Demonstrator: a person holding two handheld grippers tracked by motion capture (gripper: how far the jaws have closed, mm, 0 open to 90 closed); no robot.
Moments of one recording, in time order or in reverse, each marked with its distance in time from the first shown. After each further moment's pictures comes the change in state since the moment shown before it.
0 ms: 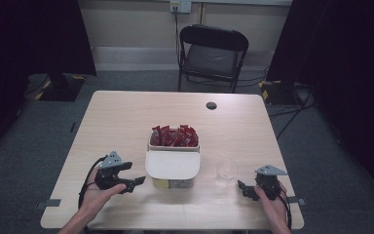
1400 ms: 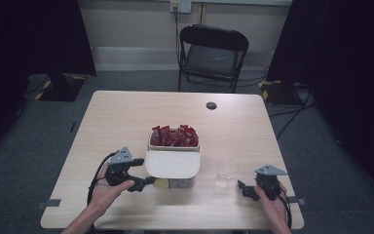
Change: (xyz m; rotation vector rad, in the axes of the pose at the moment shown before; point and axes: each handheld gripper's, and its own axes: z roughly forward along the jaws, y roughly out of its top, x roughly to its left) left arm -0.016 0.029 0.009 -0.037 -0.114 0.050; right arm 0.000 0.000 0.000 0.000 0.001 -0.001
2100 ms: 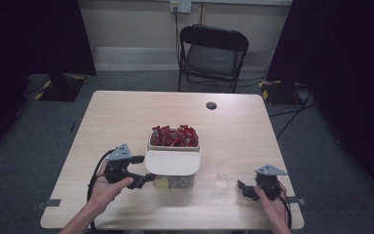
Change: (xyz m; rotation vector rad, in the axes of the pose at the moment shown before) left arm -0.001 0.010 -0.006 -0.029 -0.005 -0.012; right arm 0.000 0.000 0.000 0.000 0.000 0.000
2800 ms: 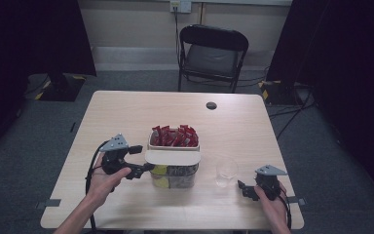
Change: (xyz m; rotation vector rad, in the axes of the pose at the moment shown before) left arm 0.010 0.024 -0.008 -0.076 0.013 -0.018; right arm 0.000 0.000 0.000 0.000 0.000 0.000
